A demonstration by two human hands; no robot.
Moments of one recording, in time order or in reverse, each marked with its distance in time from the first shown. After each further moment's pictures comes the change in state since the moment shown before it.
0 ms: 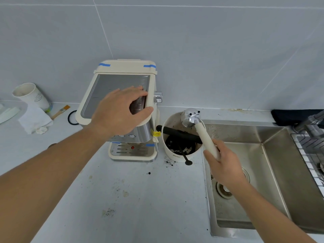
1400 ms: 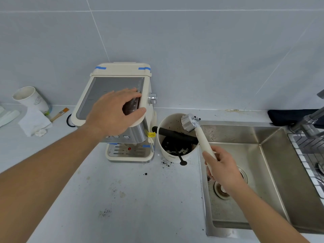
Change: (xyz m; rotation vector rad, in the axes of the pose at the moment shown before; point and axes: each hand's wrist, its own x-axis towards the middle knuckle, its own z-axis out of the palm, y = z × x) left_hand 0.000 0.002 0.000 -0.015 -0.012 -0.029; right_hand -0.005 0.003 -0.008 0.445 -0.098 0.277
